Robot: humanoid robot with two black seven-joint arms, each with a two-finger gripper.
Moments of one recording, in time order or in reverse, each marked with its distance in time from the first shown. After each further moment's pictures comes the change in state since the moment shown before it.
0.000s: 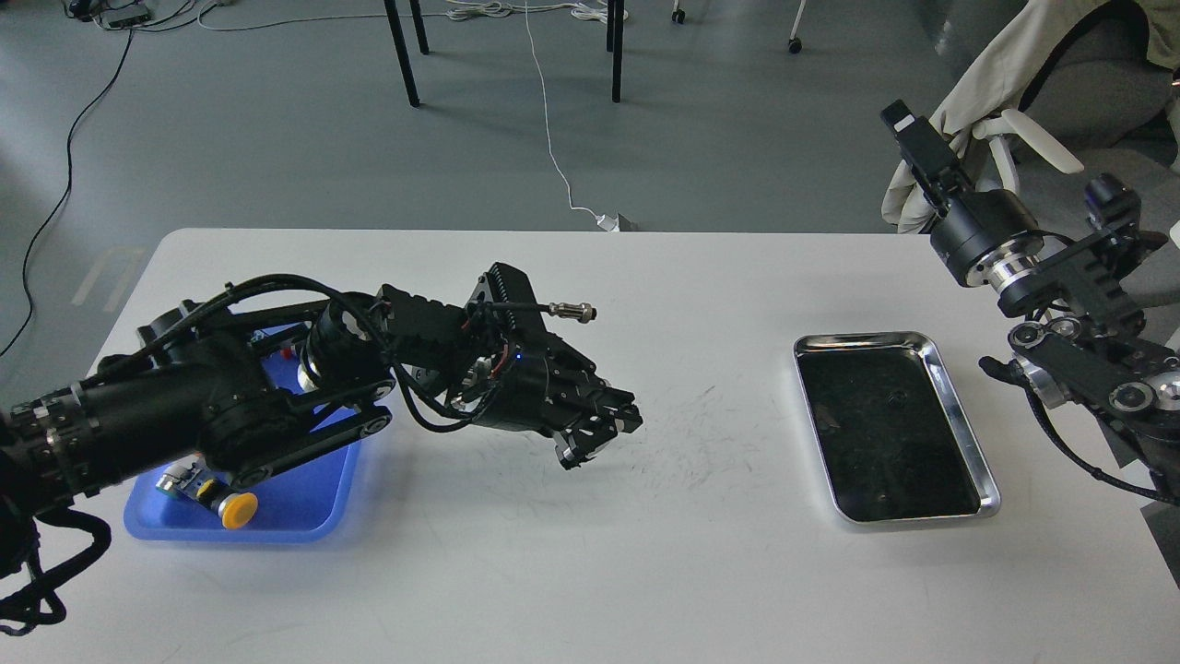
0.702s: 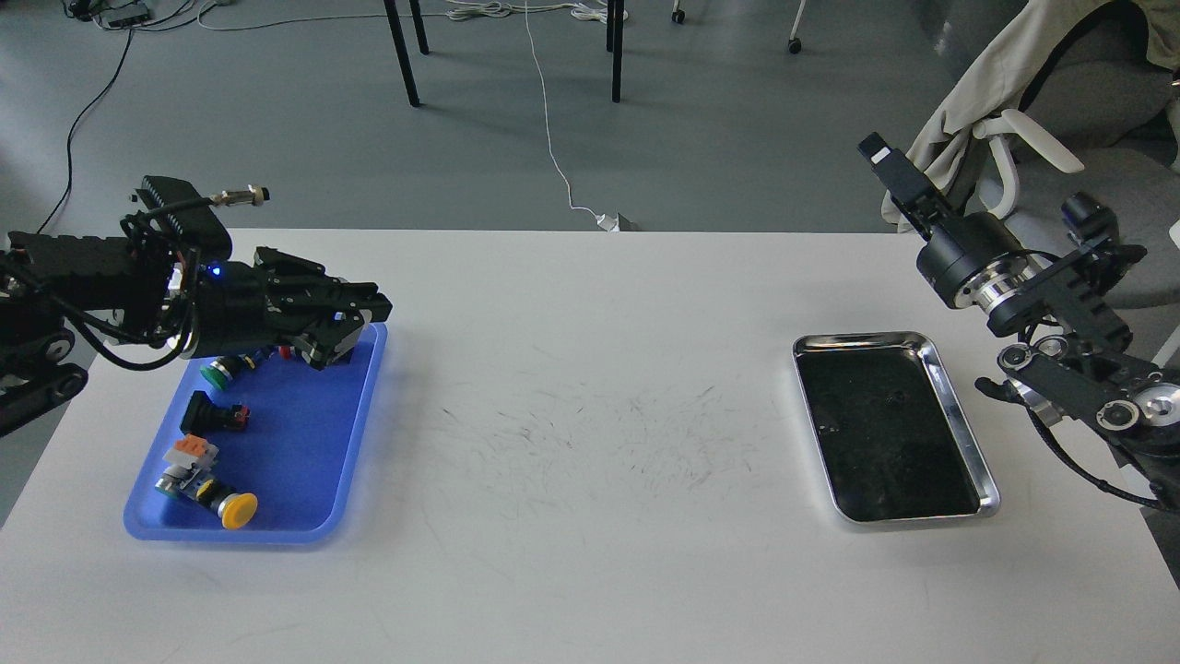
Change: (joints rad) left arm 0.025 0.616 -0.050 -0.198 -0.171 0.105 -0.001; right arm -0.008 0.006 -0.039 -0.001 -0.042 0.002 0.014
